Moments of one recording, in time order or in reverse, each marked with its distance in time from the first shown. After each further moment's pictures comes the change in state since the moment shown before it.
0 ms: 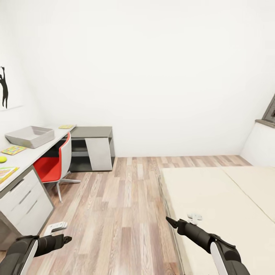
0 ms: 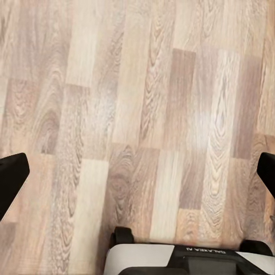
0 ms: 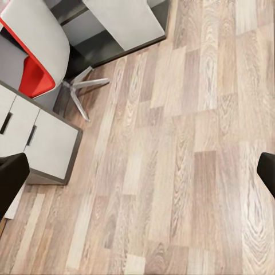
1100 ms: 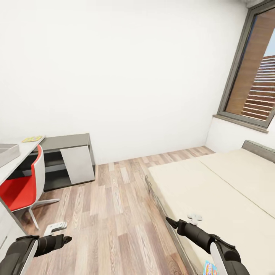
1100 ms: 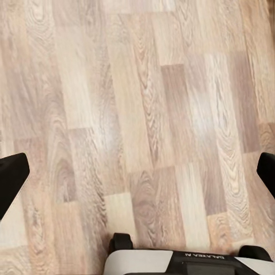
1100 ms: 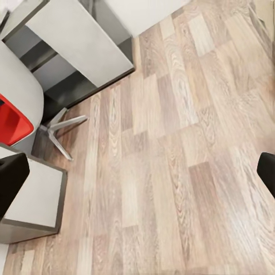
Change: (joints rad) left arm 0.000 0.000 0.000 0.000 0.000 0.000 -0.002; right arm 0.000 0.000 0.000 0.006 0.000 0.000 0.000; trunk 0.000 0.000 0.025
